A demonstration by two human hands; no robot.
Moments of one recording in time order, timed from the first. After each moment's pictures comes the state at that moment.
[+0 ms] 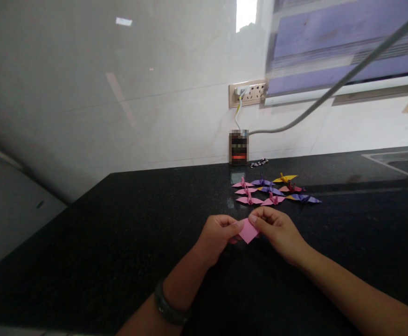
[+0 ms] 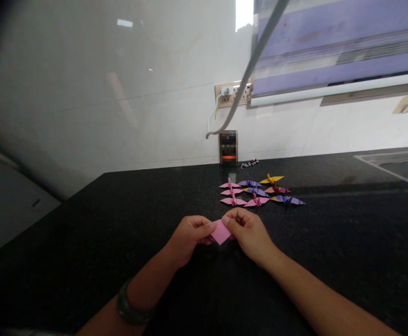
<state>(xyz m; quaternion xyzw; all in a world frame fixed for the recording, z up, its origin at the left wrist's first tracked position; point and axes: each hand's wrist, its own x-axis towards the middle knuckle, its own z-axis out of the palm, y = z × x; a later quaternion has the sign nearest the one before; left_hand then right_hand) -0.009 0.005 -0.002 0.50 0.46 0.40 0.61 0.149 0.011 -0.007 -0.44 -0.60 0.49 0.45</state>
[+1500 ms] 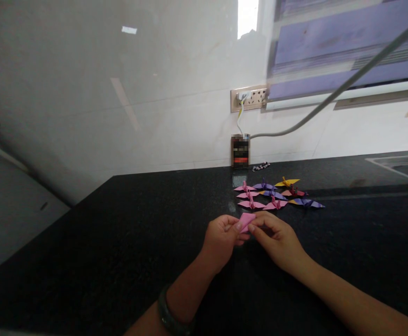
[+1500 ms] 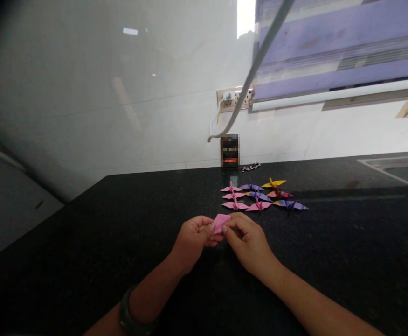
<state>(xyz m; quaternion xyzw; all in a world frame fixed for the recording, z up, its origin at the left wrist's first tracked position) 0.001 0.004 0.000 0.47 0.48 0.45 0.59 0.146 0.007 -0.010 -0.42 -0.73 0.27 0.46</state>
